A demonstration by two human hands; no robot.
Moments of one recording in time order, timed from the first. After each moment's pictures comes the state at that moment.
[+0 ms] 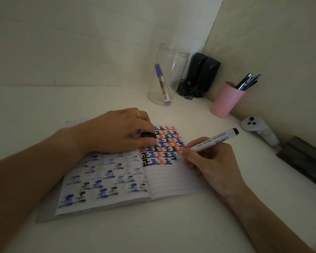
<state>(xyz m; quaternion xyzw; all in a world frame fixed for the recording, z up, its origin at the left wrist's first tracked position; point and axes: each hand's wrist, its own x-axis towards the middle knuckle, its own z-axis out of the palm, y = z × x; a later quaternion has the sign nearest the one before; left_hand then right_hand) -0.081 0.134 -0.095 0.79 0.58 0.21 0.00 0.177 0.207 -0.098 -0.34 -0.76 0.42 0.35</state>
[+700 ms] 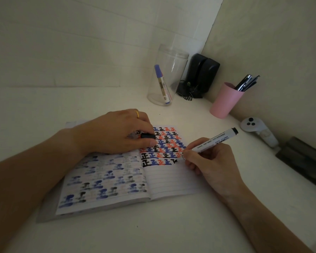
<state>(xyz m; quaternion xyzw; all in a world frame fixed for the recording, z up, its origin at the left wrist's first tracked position) -0.081 0.133 -0.094 0.79 0.58 0.21 0.00 0.177 0.205 -0.097 -0.35 -0.76 0.43 0.35</state>
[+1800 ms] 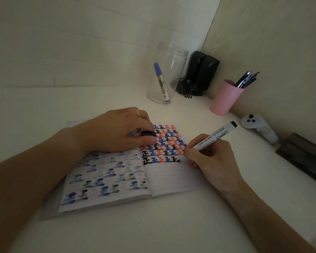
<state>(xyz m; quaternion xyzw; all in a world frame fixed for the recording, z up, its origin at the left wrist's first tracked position) -0.080 0.132 -0.094 0.78 0.58 0.21 0.00 0.176 0.206 -0.099 -0.33 -0.77 0.41 0.36</state>
